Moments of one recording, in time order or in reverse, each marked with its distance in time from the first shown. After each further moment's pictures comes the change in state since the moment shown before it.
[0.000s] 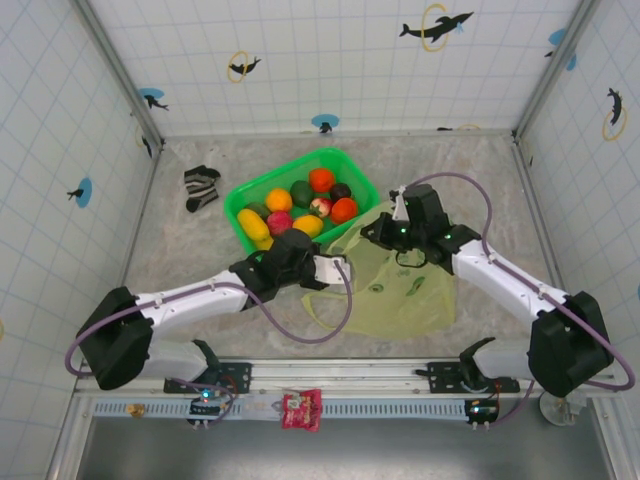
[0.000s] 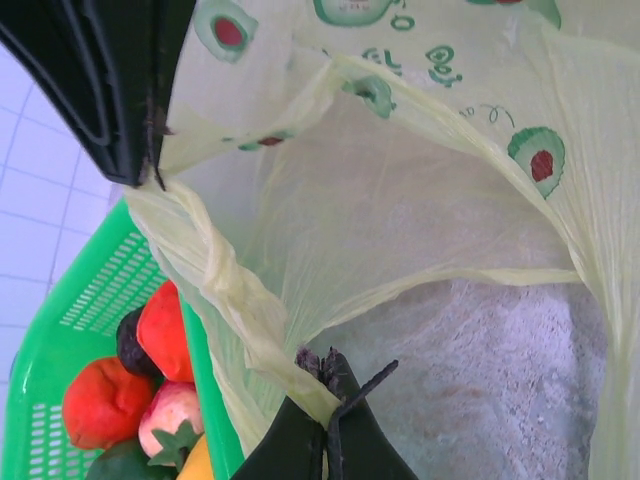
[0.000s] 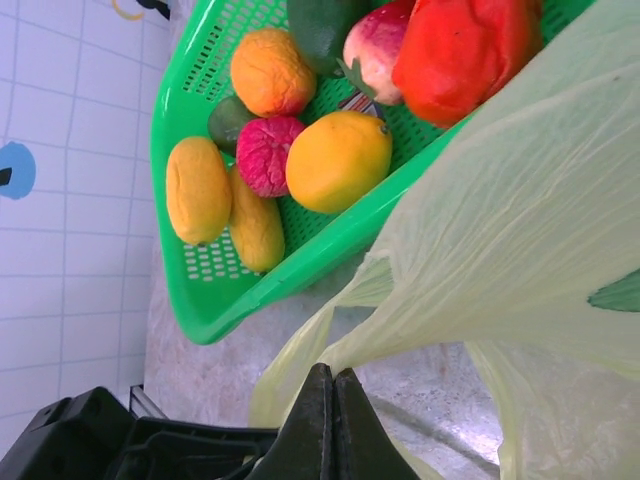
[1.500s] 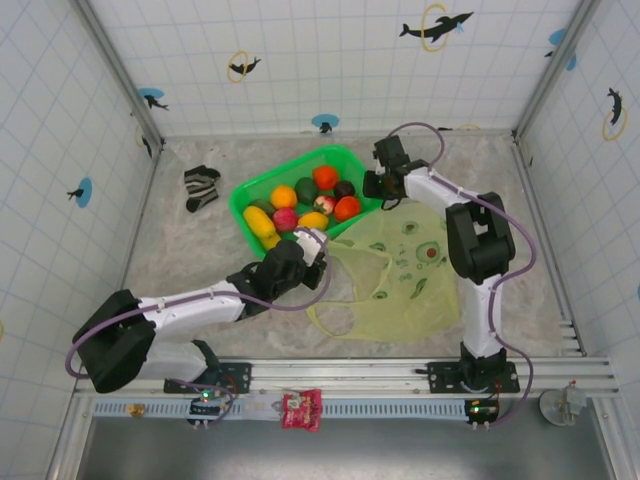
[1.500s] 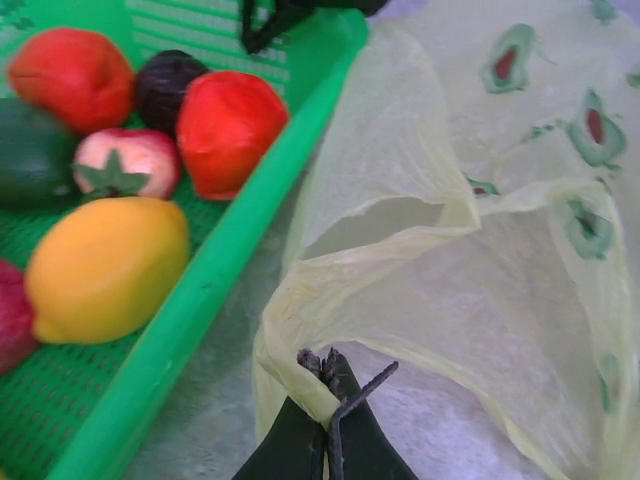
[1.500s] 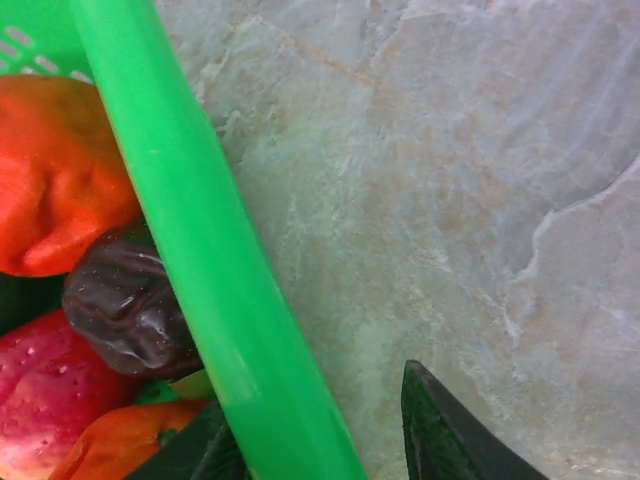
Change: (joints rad) left arm 0.000 -0.023 -0.143 0.189 -0.246 -1.013; right arm -0.135 0.807 0.731 -0.208 0.326 -0.410
